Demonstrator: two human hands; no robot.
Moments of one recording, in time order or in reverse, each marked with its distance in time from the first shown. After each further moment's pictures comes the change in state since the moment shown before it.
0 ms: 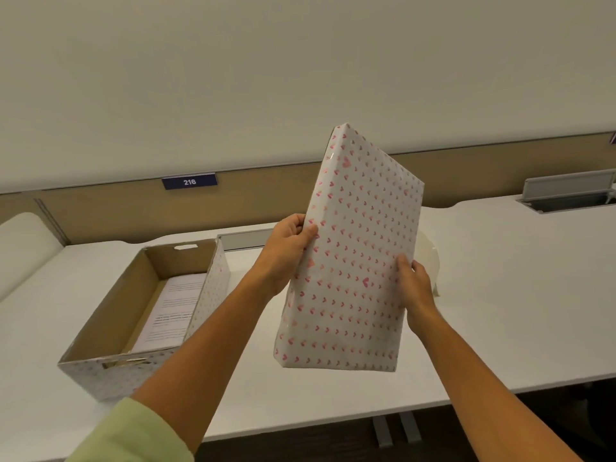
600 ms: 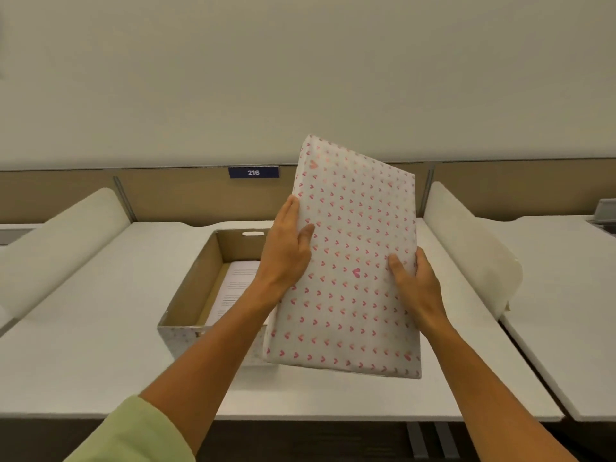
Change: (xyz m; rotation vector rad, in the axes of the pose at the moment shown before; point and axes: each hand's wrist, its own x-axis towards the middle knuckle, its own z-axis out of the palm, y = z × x) left_hand -0.048 -0.026 -0.165 0.563 0.328 0.314; right_hand -0.098 -0.017 0.142 -0.307 -0.119 -0.342
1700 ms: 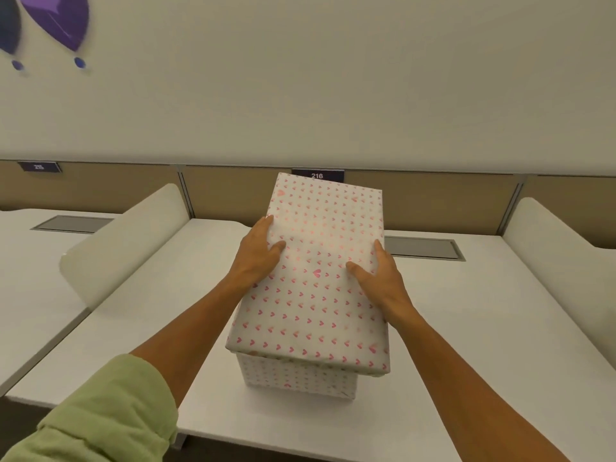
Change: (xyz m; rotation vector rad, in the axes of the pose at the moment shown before) left_hand 0.071 -0.208 -0.141 0.244 -0.001 -0.288; right_hand 0.024 -0.068 0.234 -0.126 -0.285 -0.063
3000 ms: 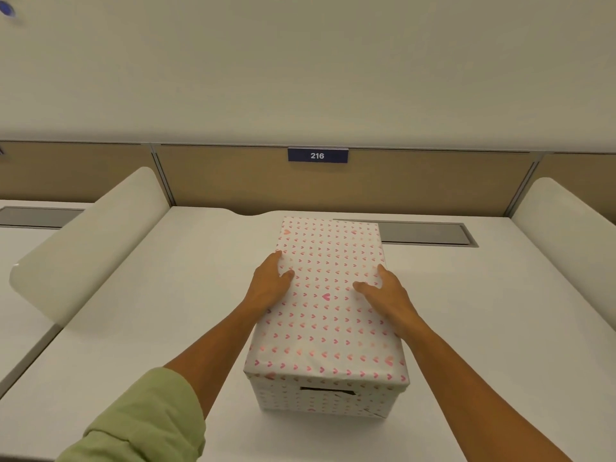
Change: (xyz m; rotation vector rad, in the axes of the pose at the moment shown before) left_hand 0.057 -0.105 0.072 -0.067 -0.274 -0.223; right_hand 0.051 0.039 0.073 -0.120 -0.073 0.303
